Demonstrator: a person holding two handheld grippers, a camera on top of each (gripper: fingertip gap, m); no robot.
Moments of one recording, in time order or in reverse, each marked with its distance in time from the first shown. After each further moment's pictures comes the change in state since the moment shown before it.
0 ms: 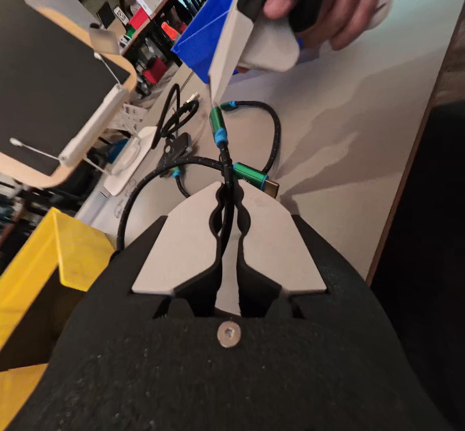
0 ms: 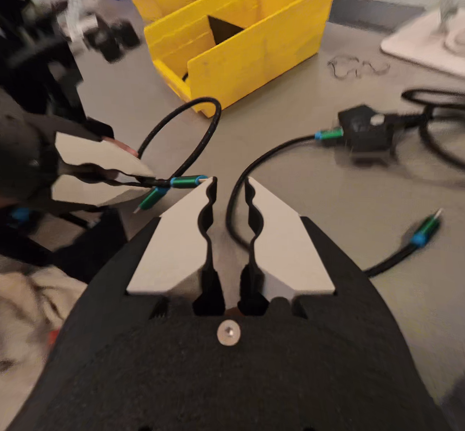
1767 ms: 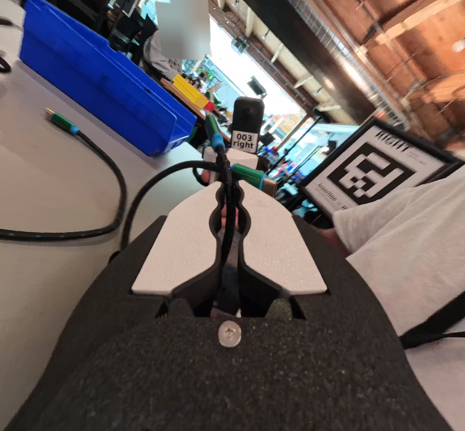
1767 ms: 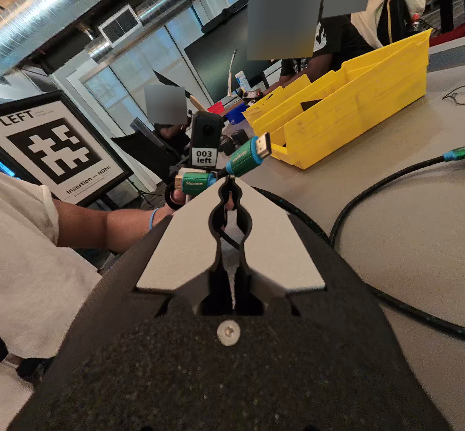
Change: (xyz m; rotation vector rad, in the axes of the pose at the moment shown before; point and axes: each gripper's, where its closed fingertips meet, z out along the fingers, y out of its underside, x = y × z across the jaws) left arm -0.004 -0.063 -0.019 0.458 0.750 -1.204; right arm -0.069 -0.012 -0.027 0.398 -0.409 0.244
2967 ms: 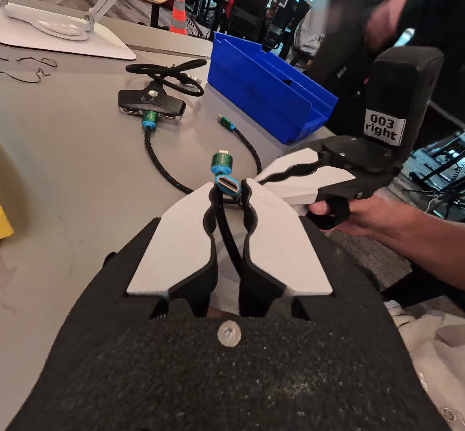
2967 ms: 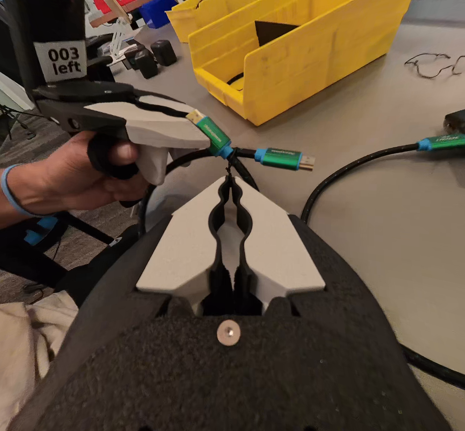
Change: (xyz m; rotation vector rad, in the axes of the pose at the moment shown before) left arm -0.069 -0.016 -0.057 -0.067 -0.609 0.271; right arm 0.047 0.054 0.063 -0.322 0.305 -0.236
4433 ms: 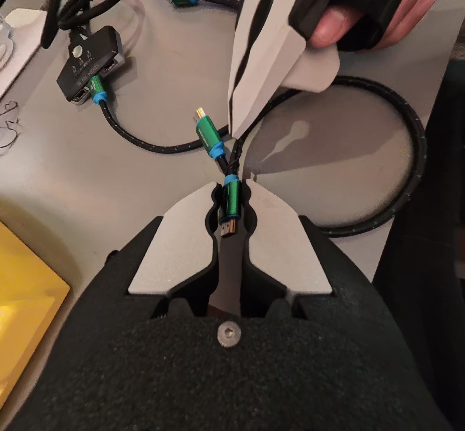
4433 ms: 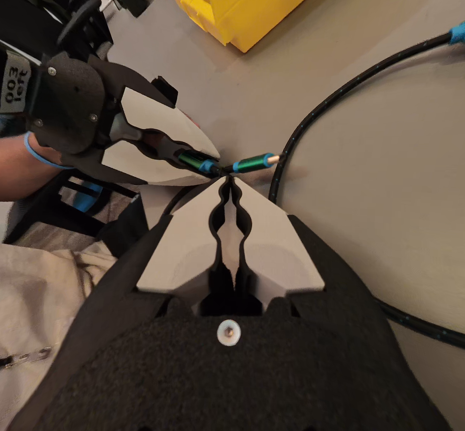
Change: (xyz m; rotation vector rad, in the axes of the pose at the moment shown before) left arm -0.014 0.077 0.028 -0.447 -0.064 0.712; right arm 0.028 0.044 -0.012 -0.251 -0.095 0.168
